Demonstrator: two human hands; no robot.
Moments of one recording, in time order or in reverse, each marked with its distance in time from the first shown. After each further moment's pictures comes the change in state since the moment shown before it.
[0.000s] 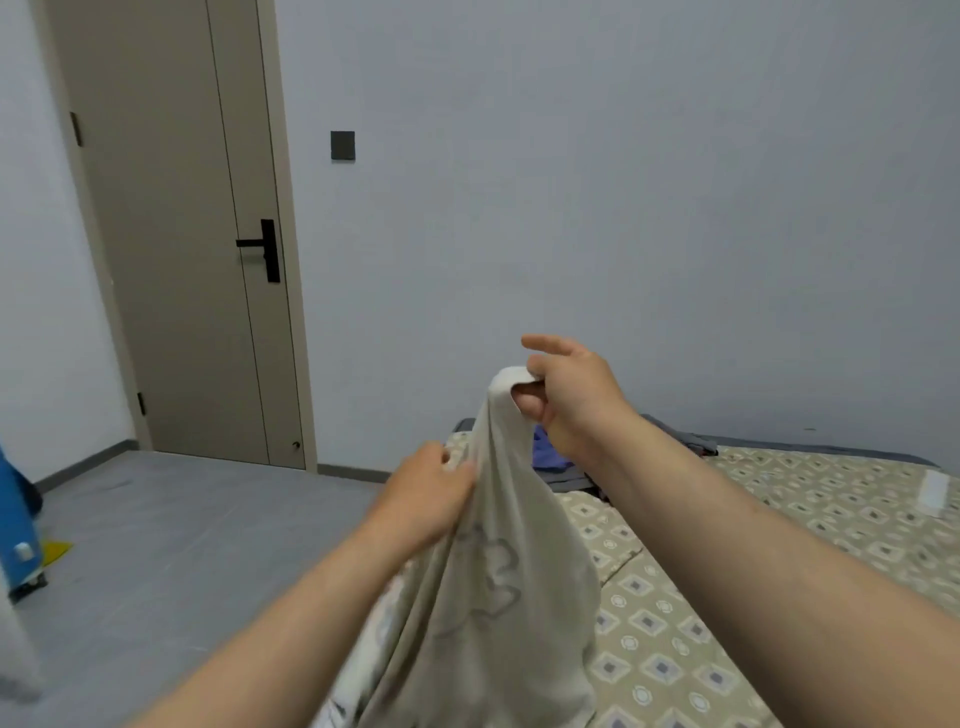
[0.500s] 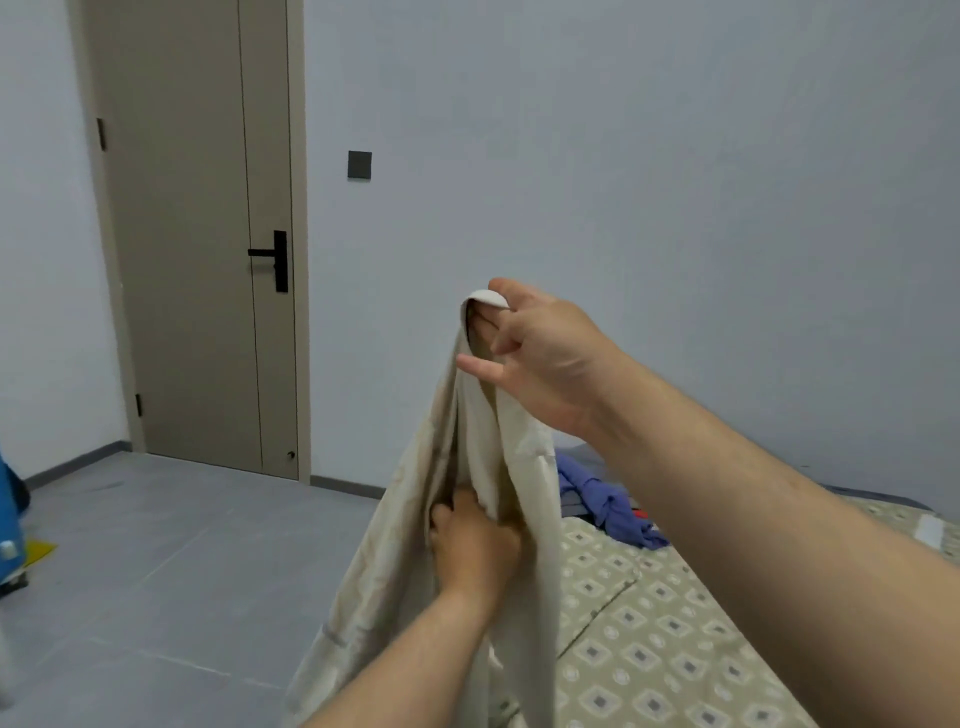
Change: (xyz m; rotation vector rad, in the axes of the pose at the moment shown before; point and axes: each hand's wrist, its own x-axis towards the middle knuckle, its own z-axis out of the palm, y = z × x) left_hand 0.002 0.006 0.081 -0.239 0.217 -0.162; right_hand -0.026 -0.060 0.042 0.052 -0.429 -0.031
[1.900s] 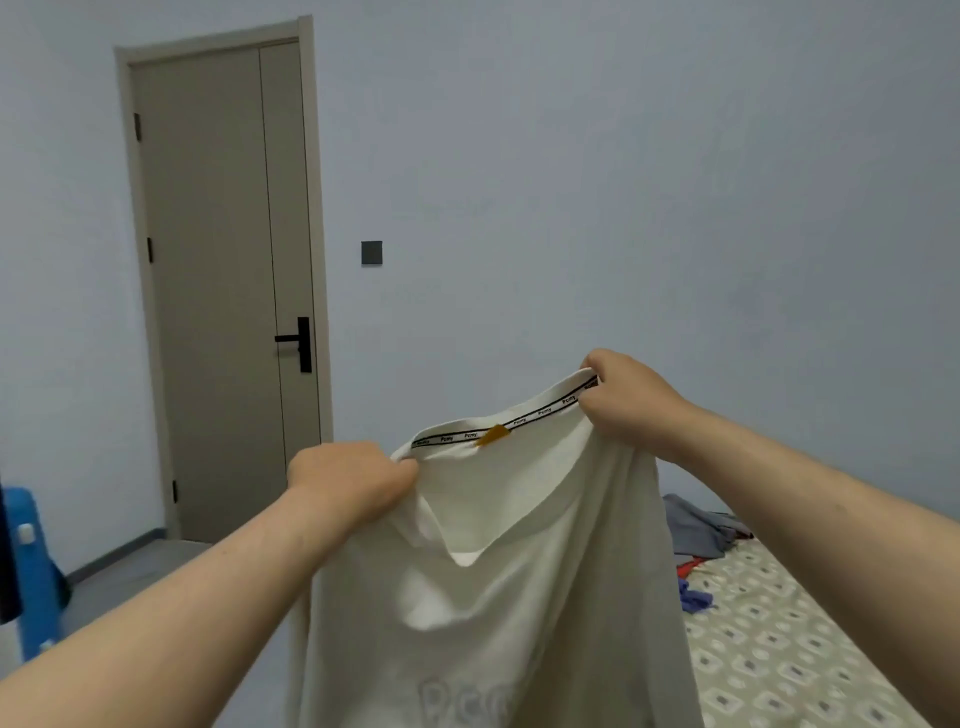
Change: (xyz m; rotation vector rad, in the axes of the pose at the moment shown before) left_hand 0.064 0.086 -0.171 1.088 0.126 0.243; right_hand 0.008 -0.043 -0.098 -1.242 0.301 -0.175
